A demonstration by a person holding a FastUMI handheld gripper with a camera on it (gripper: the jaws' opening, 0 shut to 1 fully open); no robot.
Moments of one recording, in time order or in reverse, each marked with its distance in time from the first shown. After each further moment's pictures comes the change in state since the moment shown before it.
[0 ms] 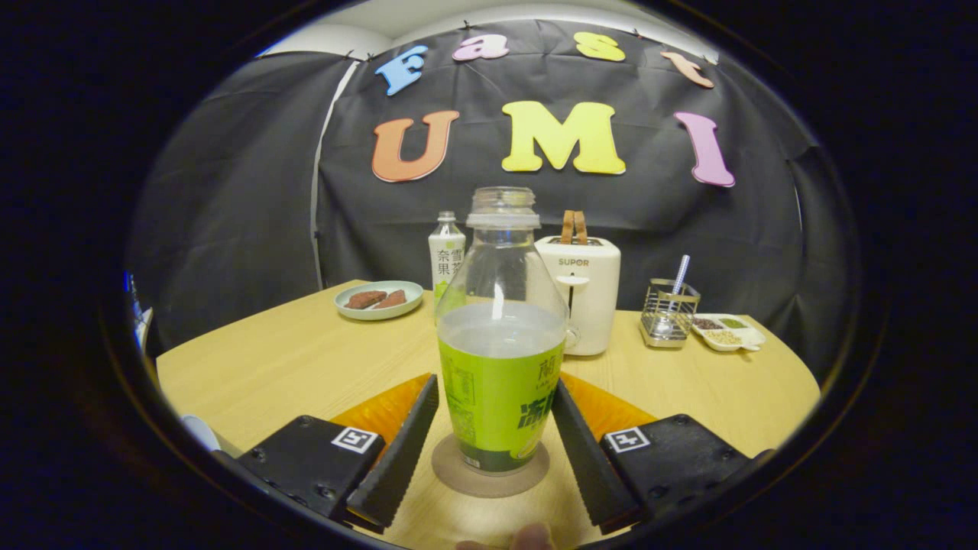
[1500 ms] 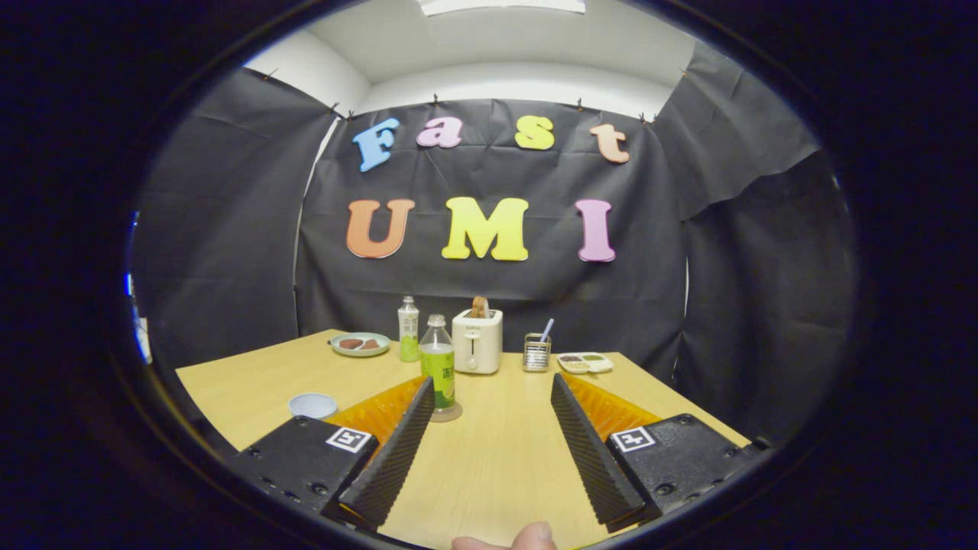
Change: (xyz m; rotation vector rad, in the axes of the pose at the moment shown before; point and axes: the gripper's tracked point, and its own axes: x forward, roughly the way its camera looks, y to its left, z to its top) arm -0.319 -0.027 -0.001 0.031 -0.242 -0.255
